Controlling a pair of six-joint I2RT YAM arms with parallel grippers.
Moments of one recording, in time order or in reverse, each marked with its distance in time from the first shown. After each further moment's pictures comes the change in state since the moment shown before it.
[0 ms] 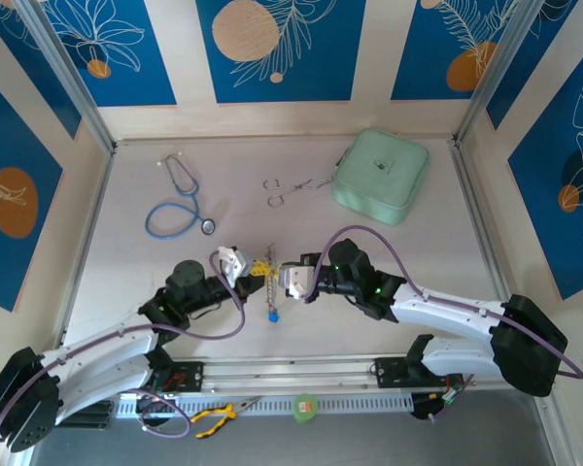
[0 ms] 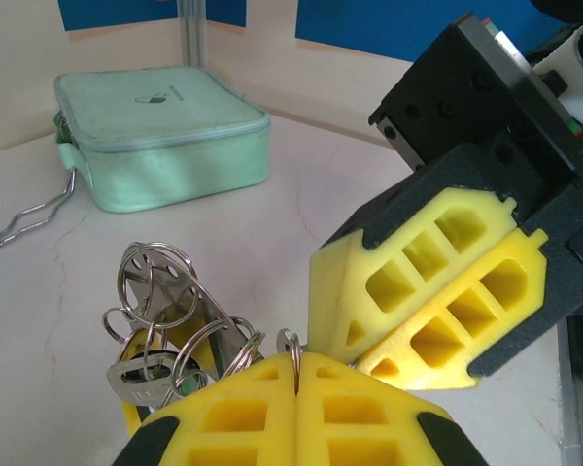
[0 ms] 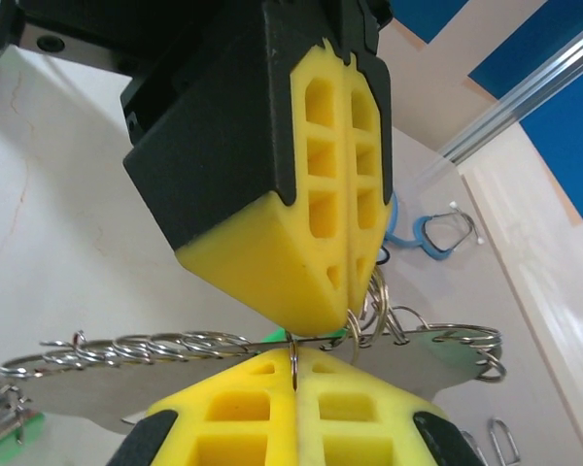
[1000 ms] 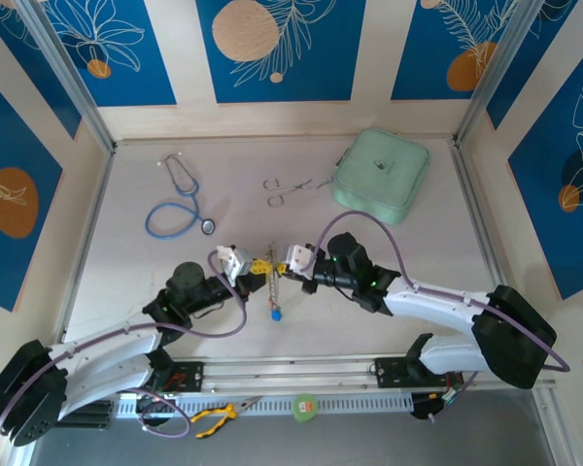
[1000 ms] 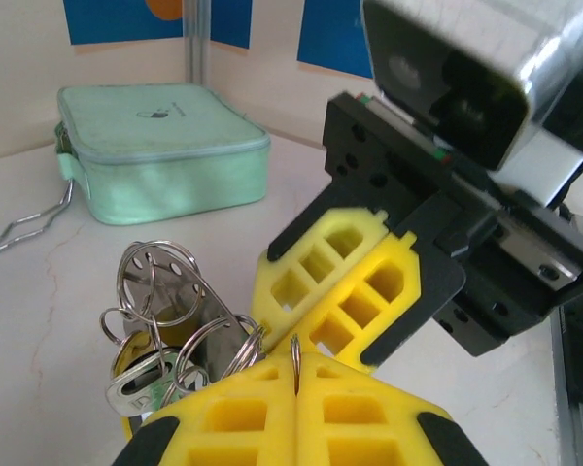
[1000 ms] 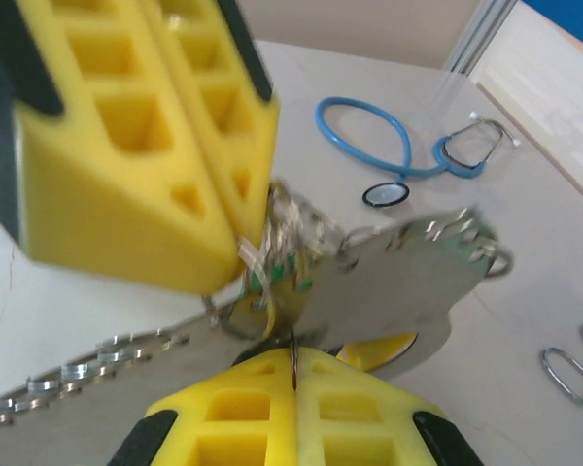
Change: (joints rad) left arm 0.000 0.055 -0.042 0.140 -0.003 -0.053; right arm -0.073 0.092 0.009 0.060 -0.018 0.321
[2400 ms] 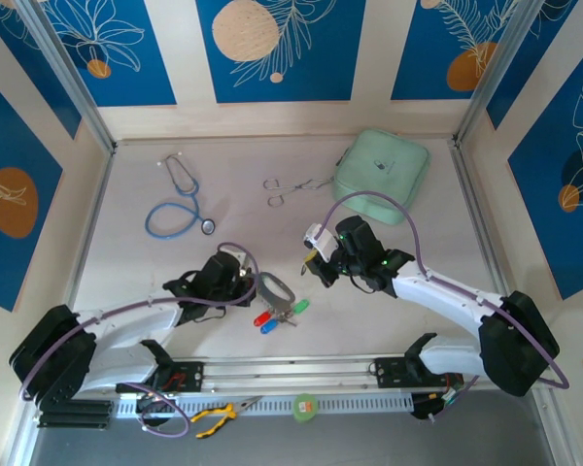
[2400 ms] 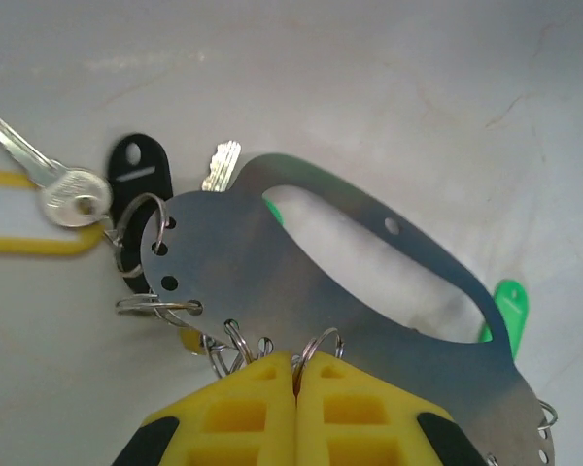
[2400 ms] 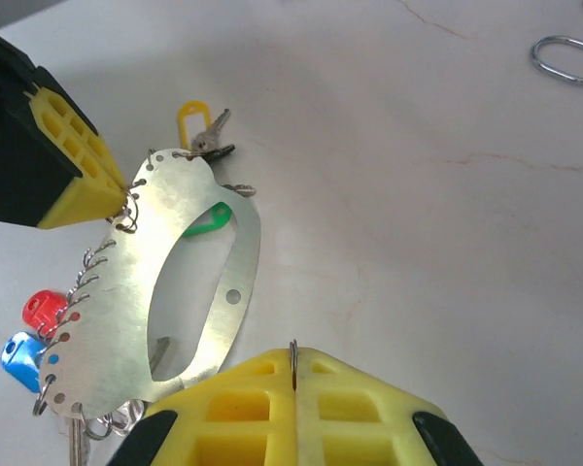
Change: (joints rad) left arm 0.000 0.255 0.200 -0.695 -0.249 -0.537; right arm -0.172 -0.024 0.123 -0.502 0.022 0.277
